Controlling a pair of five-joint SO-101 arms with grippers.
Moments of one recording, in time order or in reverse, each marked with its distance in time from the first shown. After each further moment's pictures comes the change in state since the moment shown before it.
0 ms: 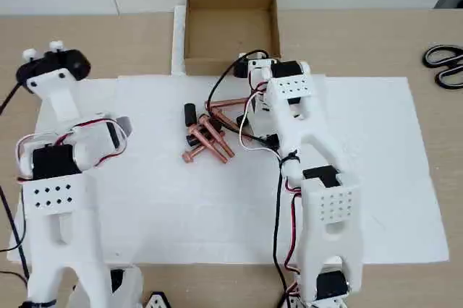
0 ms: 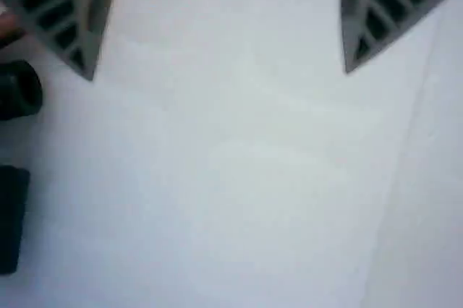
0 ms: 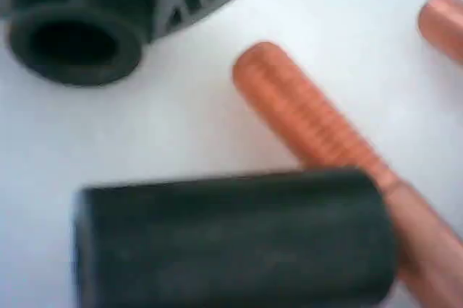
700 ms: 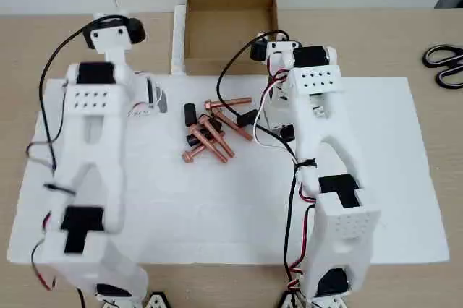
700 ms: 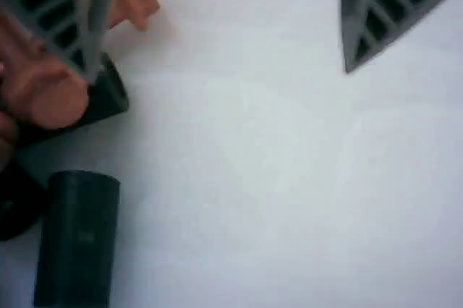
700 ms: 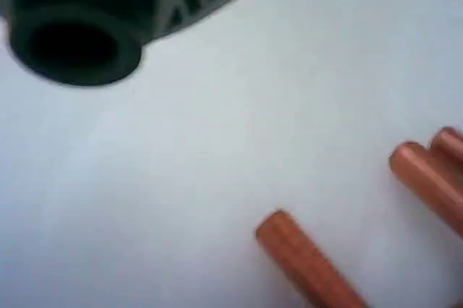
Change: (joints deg) left arm 9.7 46.8 -44.0 16.5 2.7; right arm 3.6 -15.8 0.8 8.4 -0.1
